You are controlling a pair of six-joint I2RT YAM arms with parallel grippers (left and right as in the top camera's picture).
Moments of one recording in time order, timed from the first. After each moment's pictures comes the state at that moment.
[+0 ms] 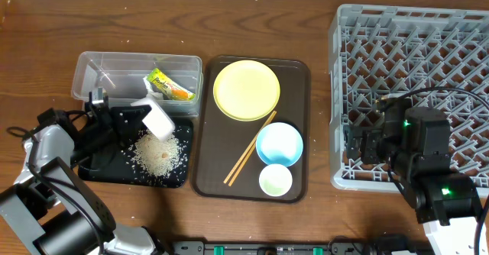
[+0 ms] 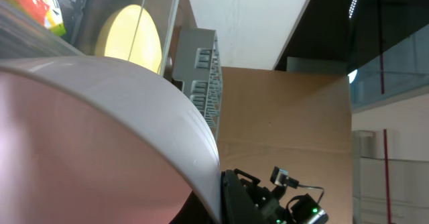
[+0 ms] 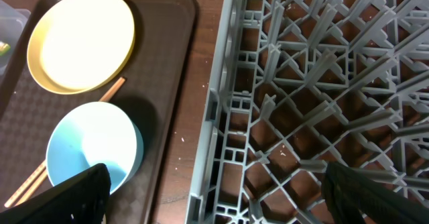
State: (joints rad) left arm 0.63 1.69 0.95 -0.96 1.46 0.09; right arm 0.11 0.88 0.84 -0.79 -0.10 0.12
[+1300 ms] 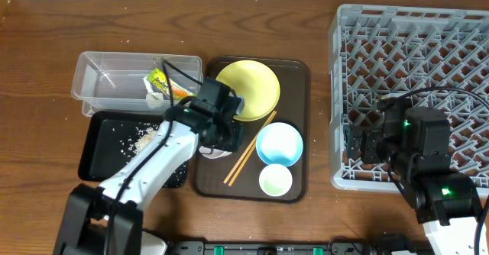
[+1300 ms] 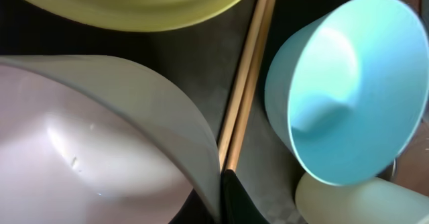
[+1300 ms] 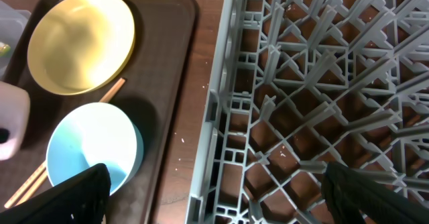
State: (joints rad) left arm -0.43 1.55 0.95 -0.67 0.30 -0.20; right arm 0.11 0.88 0.84 -0.78 -0.10 0.12
